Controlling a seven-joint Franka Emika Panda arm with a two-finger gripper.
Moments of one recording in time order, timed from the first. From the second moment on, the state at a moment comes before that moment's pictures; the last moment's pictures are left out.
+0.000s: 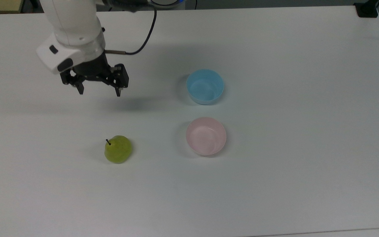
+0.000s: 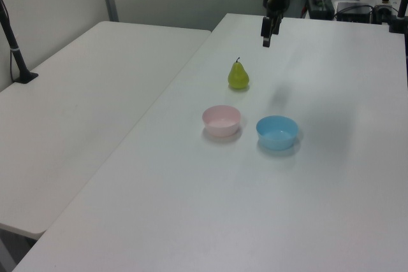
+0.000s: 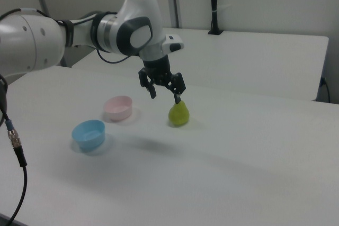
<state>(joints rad) -0.12 0.38 -0.04 -1.51 -0.03 1.98 -0.14</state>
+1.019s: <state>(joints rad) -0.08 0.59 -0.02 -1.51 -0.03 2.39 -0.14</state>
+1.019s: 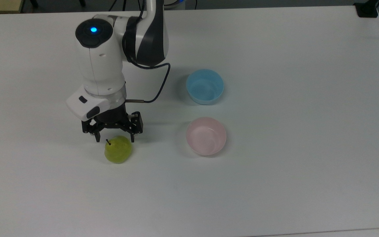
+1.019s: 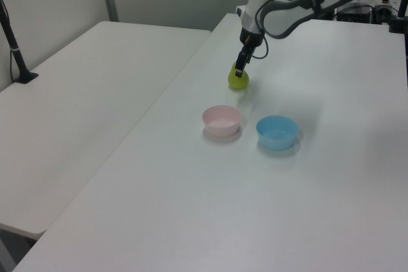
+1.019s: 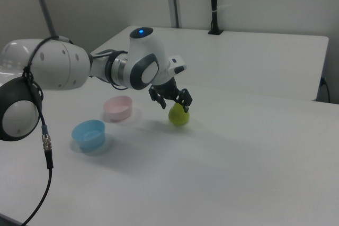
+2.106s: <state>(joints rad) -0.07 0.58 -0.02 -1.53 -0.03 2.48 -0.10</state>
